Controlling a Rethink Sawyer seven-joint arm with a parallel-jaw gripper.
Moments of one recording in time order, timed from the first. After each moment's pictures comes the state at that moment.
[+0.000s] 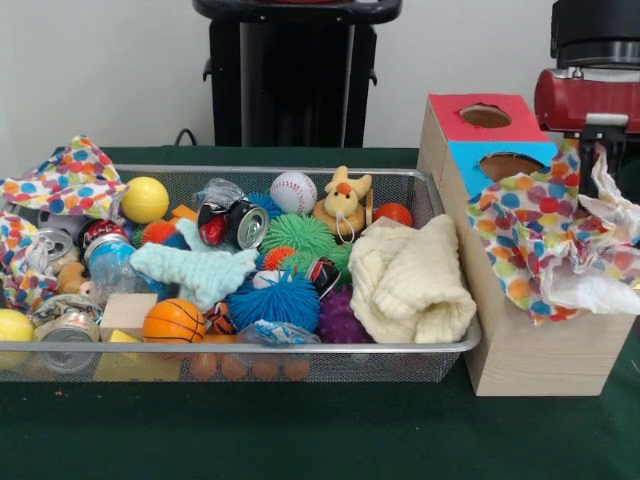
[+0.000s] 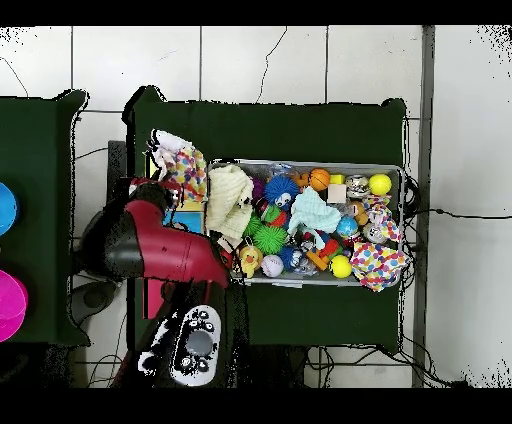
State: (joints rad) arm 0.23 -0.65 -0.15 1.73 0.41 -0.03 1.63
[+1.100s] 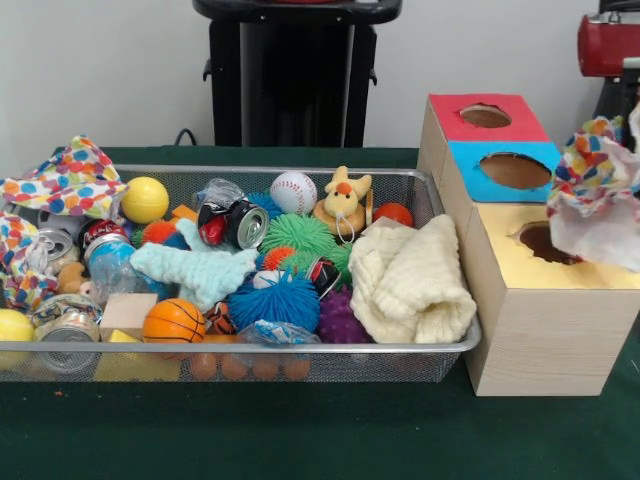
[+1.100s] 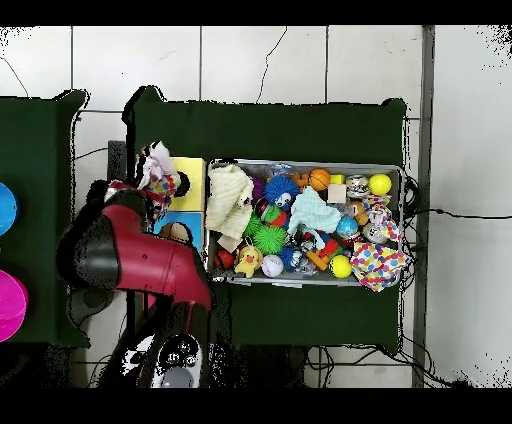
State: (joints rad) arm 0.29 -0.72 -0.20 1.74 0.53 0.14 1.76
